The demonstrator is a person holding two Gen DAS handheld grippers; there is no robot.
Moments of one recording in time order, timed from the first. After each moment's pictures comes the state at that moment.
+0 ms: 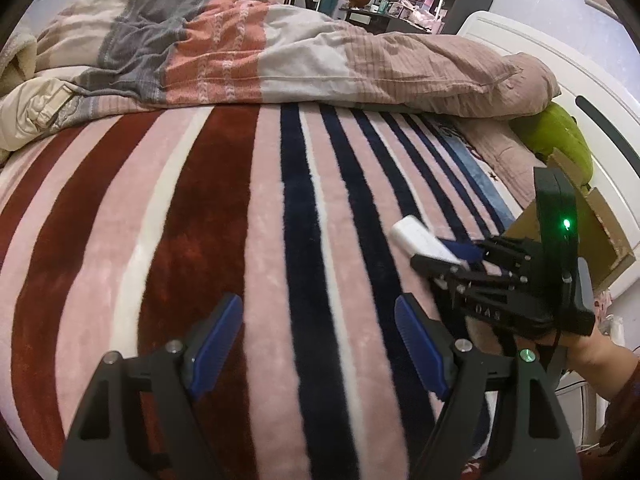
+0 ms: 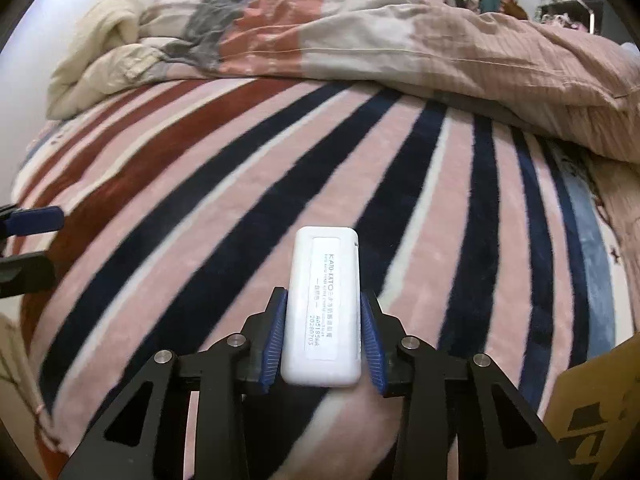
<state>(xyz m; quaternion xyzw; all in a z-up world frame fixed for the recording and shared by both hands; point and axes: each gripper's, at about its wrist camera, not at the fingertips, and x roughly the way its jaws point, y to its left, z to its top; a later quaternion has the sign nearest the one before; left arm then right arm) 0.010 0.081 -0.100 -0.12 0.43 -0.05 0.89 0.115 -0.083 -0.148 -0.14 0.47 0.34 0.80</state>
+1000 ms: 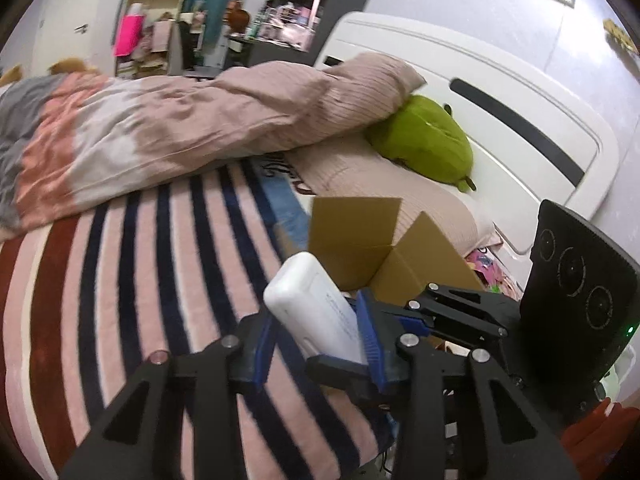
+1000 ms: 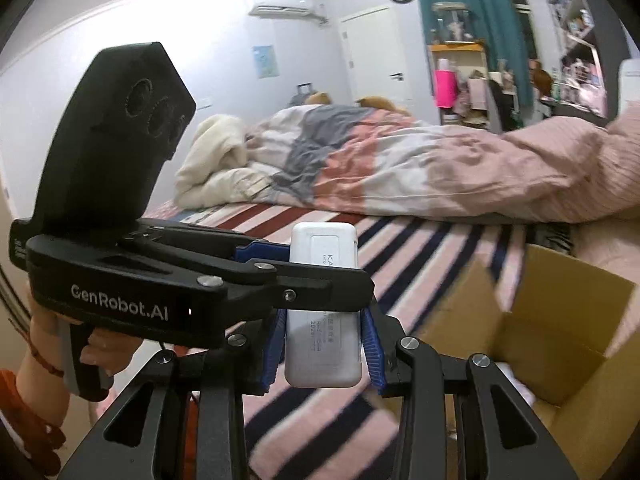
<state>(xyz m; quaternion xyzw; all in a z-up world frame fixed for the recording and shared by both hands) 0.039 -0.139 0.043 -0.08 0.38 -0.22 0.89 0.047 -0.244 0.019 -0.02 0.32 0.45 0.83</state>
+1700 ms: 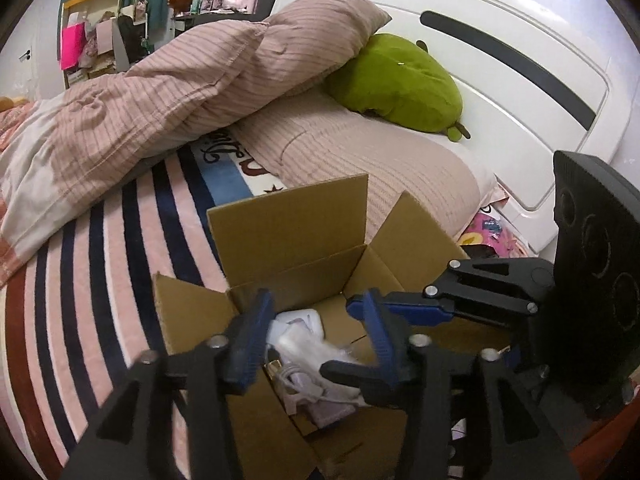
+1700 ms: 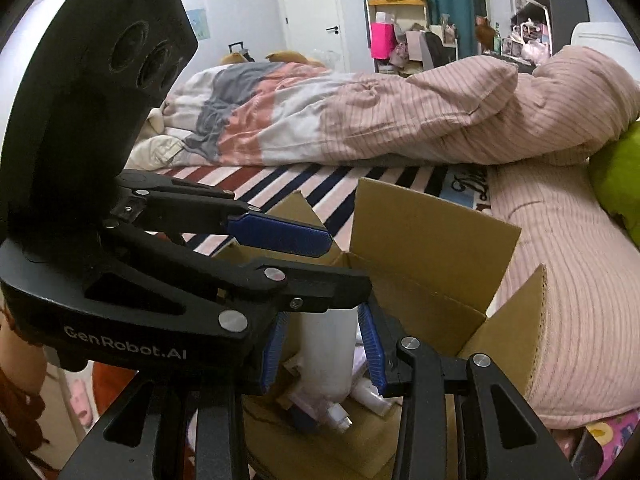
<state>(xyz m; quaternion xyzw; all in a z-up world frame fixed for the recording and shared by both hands) 0.111 -0.234 0.015 0.00 0.43 -0.27 0.86 0.113 -0.324 -0.005 -0.07 0.41 0.37 0.83</state>
